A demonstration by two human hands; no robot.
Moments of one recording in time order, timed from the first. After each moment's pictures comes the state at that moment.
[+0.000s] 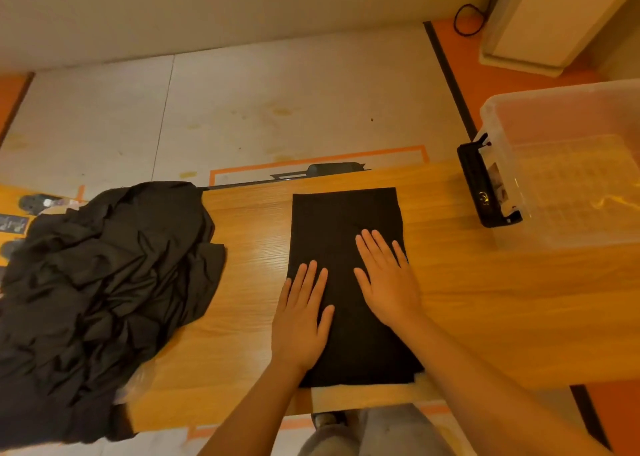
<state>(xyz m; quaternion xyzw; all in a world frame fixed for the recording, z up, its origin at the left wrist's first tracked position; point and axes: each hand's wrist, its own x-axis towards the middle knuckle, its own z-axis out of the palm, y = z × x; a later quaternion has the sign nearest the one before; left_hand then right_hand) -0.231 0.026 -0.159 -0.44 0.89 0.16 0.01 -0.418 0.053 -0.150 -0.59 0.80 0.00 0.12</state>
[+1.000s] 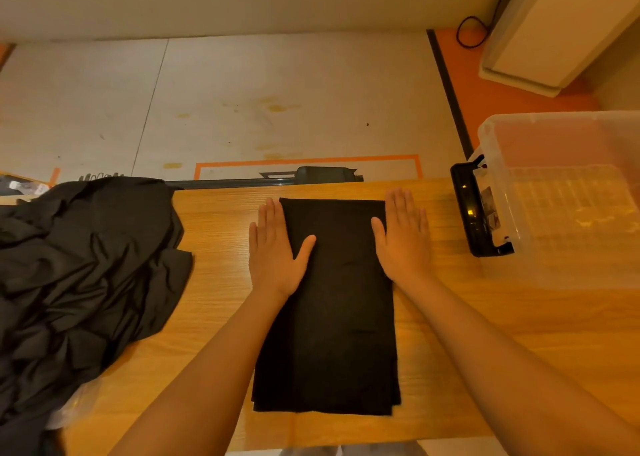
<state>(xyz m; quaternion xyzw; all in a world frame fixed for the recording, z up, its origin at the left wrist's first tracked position) -0.306 -0.082 -0.150 -0.56 0.80 0.20 -0.07 -0.509 -0.017 -0.131 -0.49 0.86 -0.01 0.13</state>
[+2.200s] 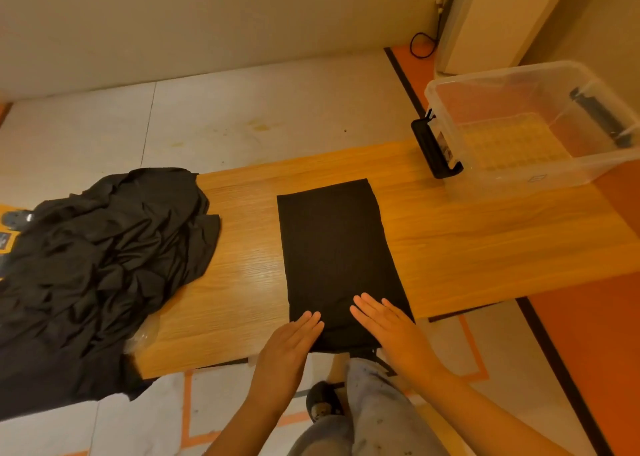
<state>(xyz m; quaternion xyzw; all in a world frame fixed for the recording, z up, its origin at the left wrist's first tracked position) -0.146 0.138 -0.148 -0.33 0.92 0.21 -0.05 -0.364 0.234 -0.160 -0.70 0.70 -0.02 0.15</state>
